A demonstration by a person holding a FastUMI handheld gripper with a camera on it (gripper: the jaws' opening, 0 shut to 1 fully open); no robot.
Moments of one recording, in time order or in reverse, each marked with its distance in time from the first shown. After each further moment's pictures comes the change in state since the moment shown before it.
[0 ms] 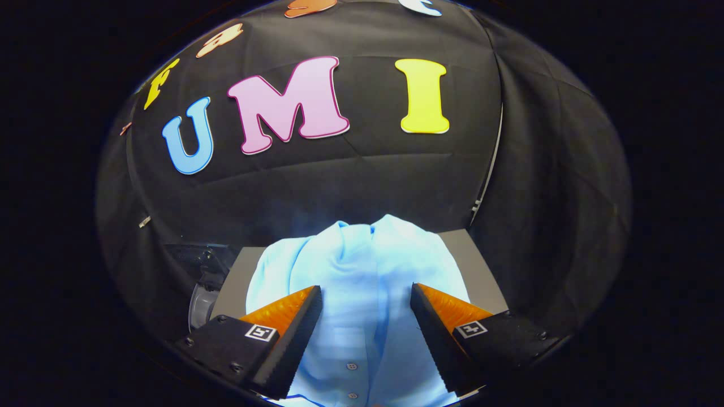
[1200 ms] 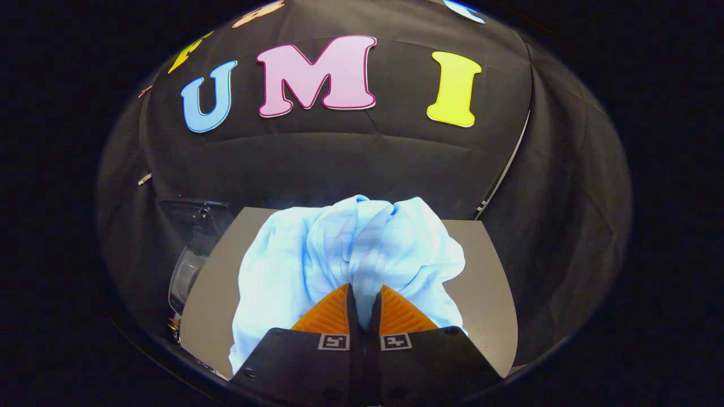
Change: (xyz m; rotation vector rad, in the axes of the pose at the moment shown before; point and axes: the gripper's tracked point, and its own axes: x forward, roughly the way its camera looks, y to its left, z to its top) arm -0.016 0.022 -0.021 -0.164 0.022 0.014
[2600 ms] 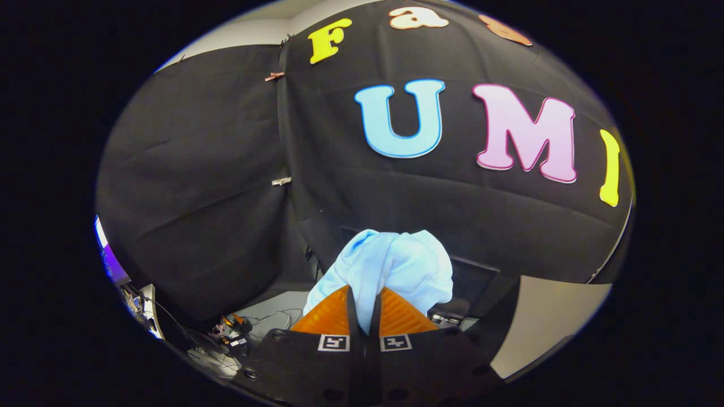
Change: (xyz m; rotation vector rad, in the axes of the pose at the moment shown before) arm -0.044 0.418 0.015 -0.224 -0.125 0.576
